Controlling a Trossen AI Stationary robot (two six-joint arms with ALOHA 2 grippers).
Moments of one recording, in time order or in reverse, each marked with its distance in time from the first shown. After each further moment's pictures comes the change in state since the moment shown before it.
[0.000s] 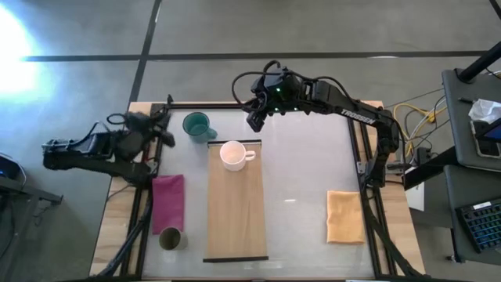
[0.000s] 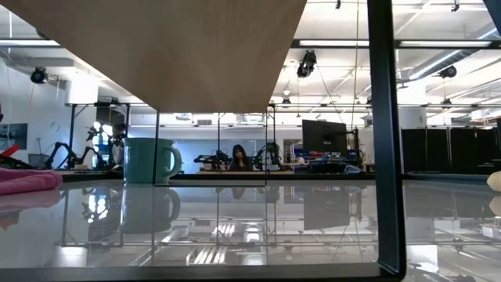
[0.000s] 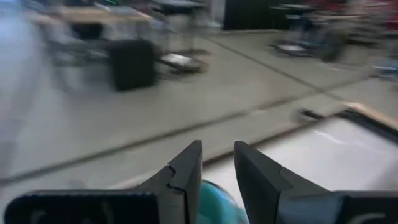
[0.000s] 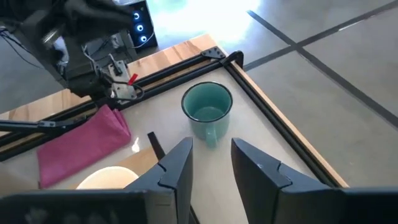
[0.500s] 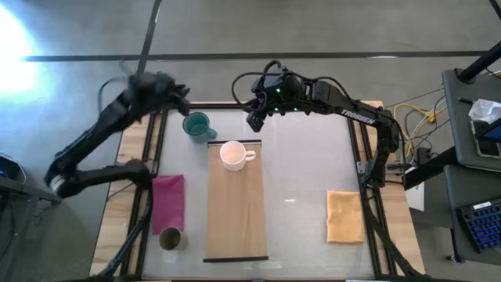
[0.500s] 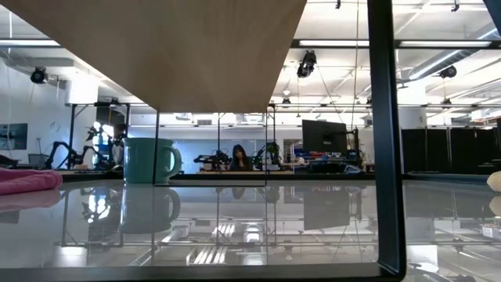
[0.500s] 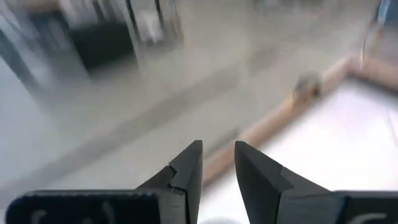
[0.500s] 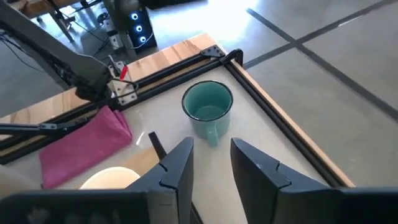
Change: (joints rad) left arm 0.914 0.389 0.260 0.185 1.013 0.476; right arm 0.001 0.000 0.000 -0.005 0.007 0.027
